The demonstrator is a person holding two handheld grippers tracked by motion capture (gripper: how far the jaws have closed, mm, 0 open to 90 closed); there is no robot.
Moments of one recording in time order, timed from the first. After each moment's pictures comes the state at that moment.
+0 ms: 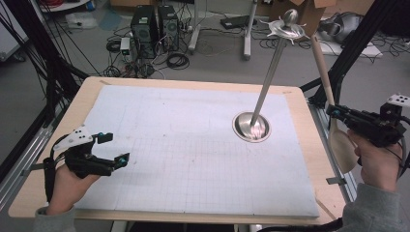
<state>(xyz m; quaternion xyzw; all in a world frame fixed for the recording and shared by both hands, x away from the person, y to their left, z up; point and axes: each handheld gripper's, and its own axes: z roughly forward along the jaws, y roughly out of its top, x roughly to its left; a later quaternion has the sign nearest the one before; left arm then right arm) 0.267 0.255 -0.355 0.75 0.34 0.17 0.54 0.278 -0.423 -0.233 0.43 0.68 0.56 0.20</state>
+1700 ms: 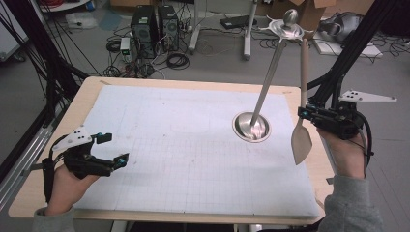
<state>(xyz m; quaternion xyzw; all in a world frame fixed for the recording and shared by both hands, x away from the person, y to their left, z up) 0.265 0.257 -0.354 0.75 0.34 0.17 0.53 0.315 -0.377 -0.257 0.41 0.74 0.50 0.20</state>
